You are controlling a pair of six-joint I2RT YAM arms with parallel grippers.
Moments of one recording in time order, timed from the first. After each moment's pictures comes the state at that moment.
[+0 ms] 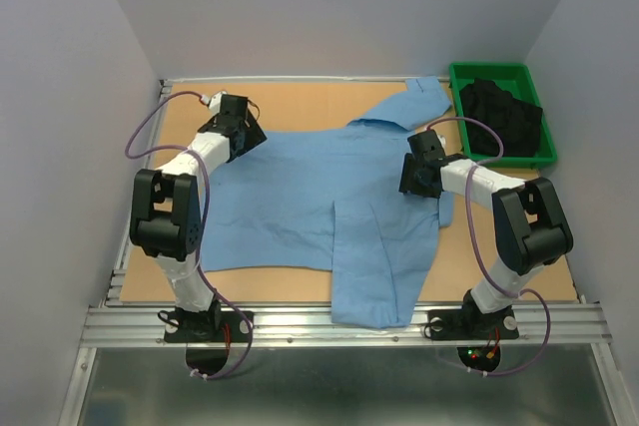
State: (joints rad) left arm -0.15 1.77 1.25 -0.32 -0.23 -0.66; right arm 0.31 1.68 0.99 -0.37 0.25 0.47
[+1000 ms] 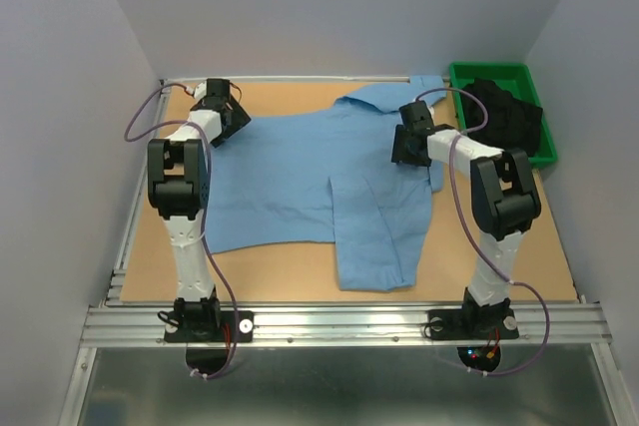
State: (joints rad) left arm -0.05 2.18 1.65 -0.34 -0.20 -0.67; right arm 0.28 1.97 1.35 -0.38 0.27 0.39
